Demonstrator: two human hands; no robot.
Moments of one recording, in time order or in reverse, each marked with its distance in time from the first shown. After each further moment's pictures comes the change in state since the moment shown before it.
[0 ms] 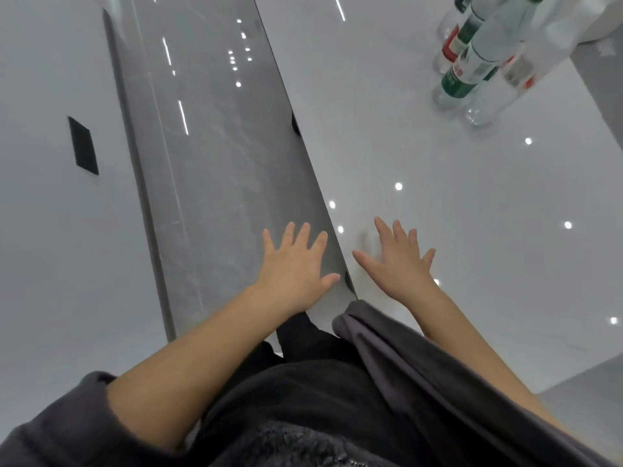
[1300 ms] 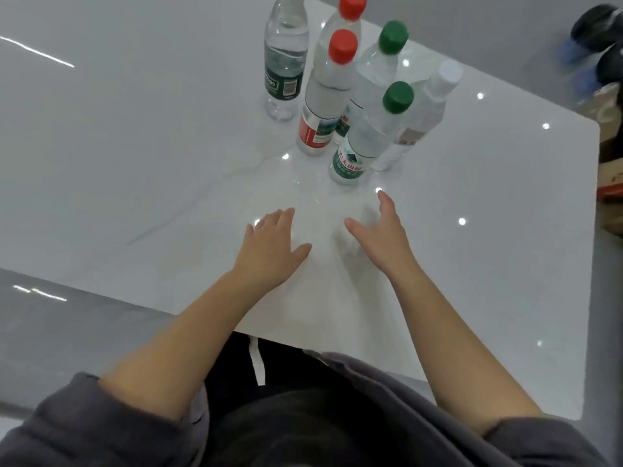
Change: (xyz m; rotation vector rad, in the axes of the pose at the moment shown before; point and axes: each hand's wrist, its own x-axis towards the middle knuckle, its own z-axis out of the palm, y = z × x) left_hand 0.371 -0.009 -0.246 0.087 -0.169 0.664; right_hand 0.228 -0.056 -0.159 1.096 0.552 0.774
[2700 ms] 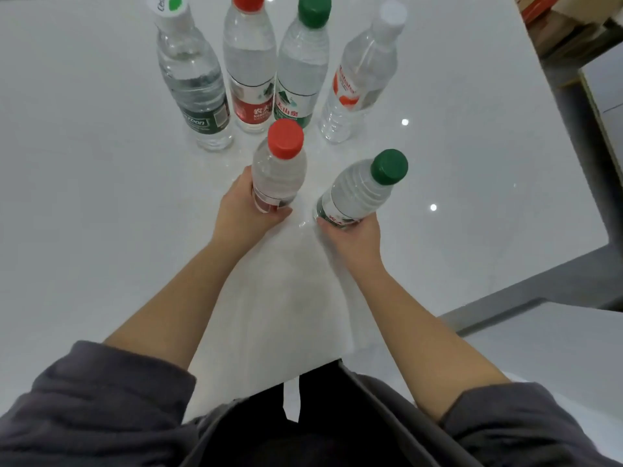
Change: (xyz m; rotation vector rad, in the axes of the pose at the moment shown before) left_hand 0.132 -0.041 -0.064 -0.283 -0.078 0.331; right_hand 0.016 -0.008 0.115 0.572 0.599 0.168
